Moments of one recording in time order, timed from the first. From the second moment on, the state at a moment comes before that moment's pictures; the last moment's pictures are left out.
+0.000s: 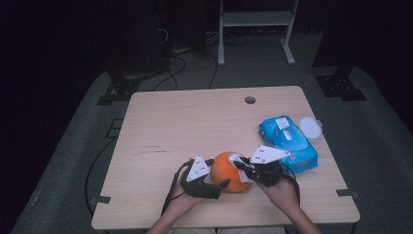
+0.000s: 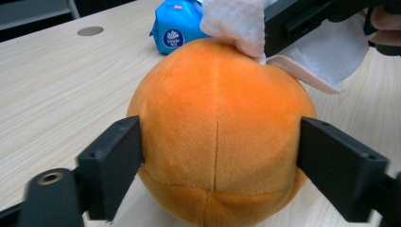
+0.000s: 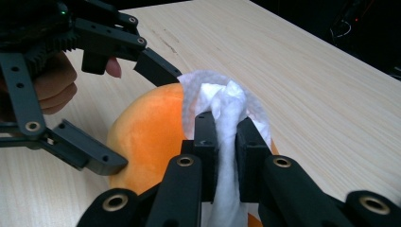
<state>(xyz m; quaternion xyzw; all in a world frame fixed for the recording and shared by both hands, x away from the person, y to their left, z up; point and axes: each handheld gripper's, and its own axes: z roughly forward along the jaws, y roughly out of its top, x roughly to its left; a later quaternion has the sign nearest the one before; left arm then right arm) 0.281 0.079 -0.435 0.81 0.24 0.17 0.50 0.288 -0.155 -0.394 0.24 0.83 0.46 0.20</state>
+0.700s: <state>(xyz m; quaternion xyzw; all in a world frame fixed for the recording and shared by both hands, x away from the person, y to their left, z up) 0.278 0.079 -0.434 0.82 0.21 0.18 0.50 0.292 -0.158 -0.397 0.25 0.83 0.46 0.19</state>
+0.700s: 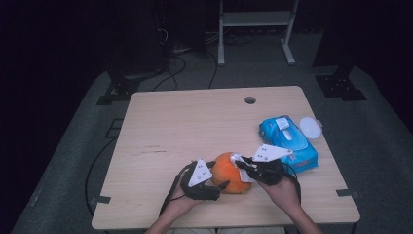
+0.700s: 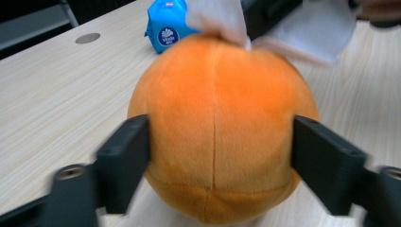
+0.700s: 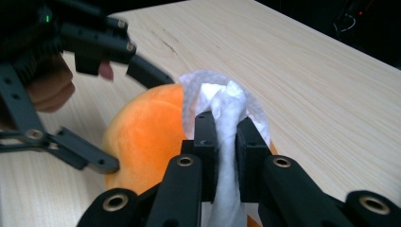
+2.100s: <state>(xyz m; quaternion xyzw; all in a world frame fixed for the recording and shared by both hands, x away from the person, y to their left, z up) 0.286 0.091 -0.439 0.82 0.23 0.16 0.50 0.293 -0.152 -0.409 0.25 0.84 0.46 0.16</state>
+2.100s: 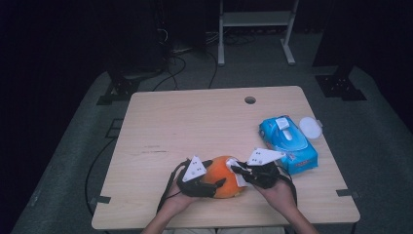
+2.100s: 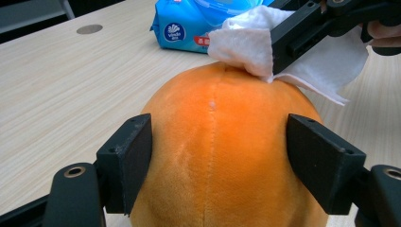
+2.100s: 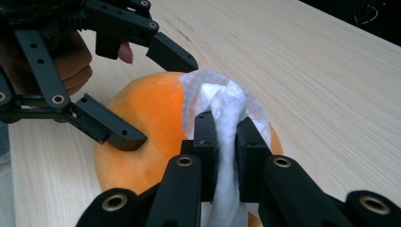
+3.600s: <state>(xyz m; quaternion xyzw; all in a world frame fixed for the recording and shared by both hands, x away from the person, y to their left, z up) 0.298 0.110 -0.445 0.81 0.26 0.14 0.51 0.298 -0.166 -0.413 0.27 0.83 0.47 0.12</state>
